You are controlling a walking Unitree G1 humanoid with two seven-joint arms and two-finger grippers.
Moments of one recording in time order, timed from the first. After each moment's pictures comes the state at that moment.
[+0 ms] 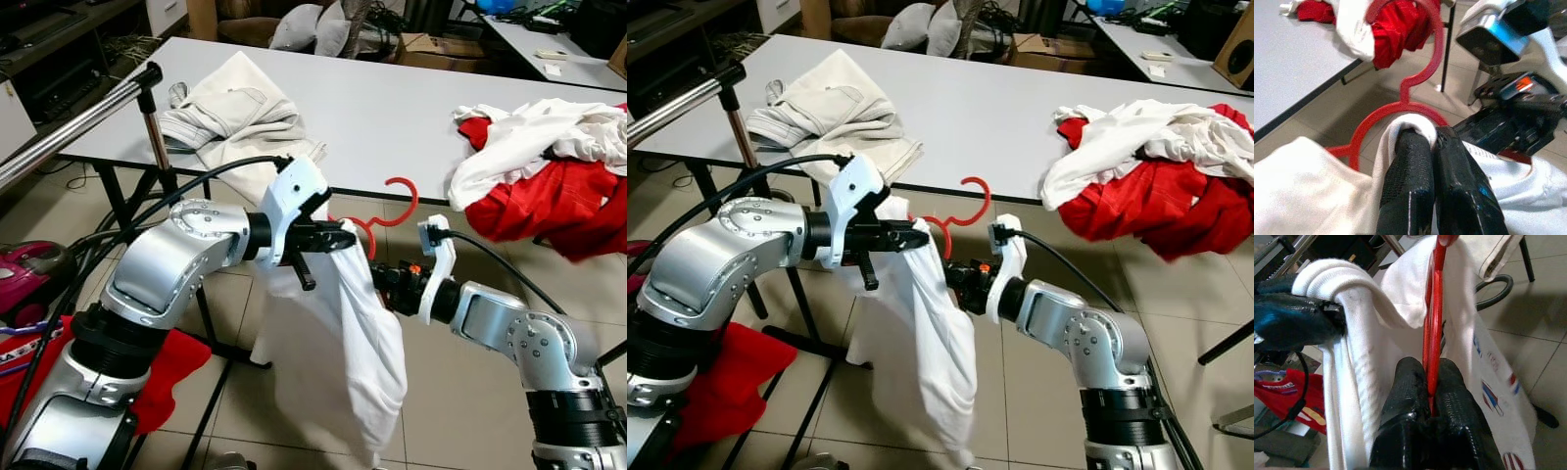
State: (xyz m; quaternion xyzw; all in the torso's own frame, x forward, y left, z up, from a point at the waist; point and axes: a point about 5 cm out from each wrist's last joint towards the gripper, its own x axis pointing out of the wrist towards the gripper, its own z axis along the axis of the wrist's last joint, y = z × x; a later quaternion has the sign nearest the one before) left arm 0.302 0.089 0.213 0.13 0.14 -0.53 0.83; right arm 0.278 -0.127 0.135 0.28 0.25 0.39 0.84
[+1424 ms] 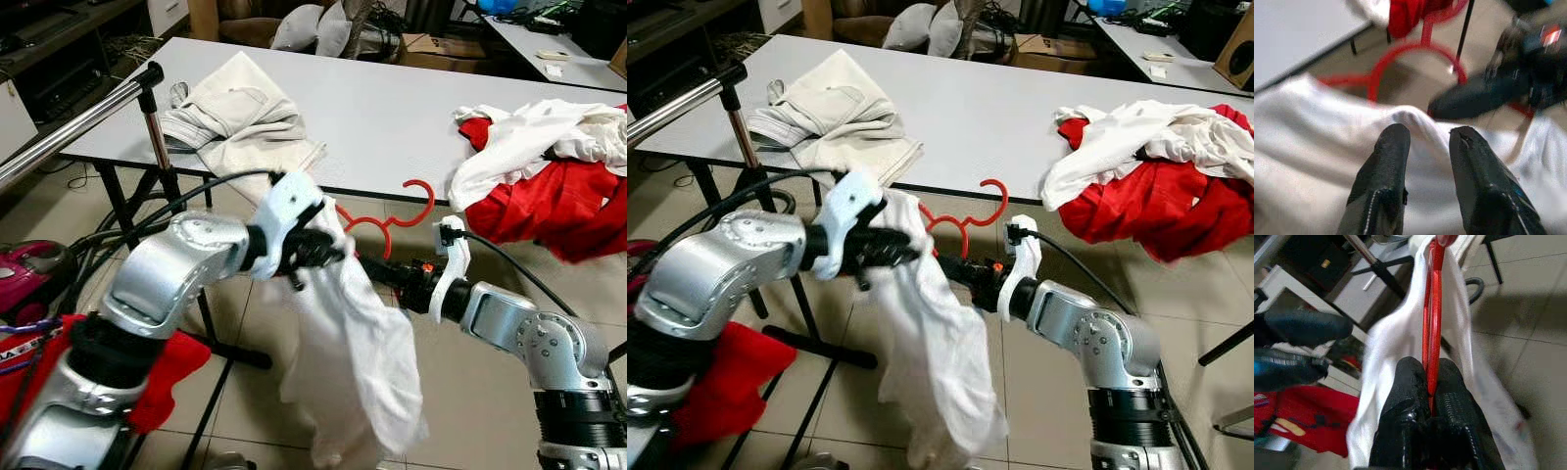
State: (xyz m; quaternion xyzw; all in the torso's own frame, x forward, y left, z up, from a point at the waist) left arm 0.295 0.098 0.196 0.14 0.21 -0.49 0.83; right arm 0.282 -0.142 0.131 0.26 0.25 0.34 0.87
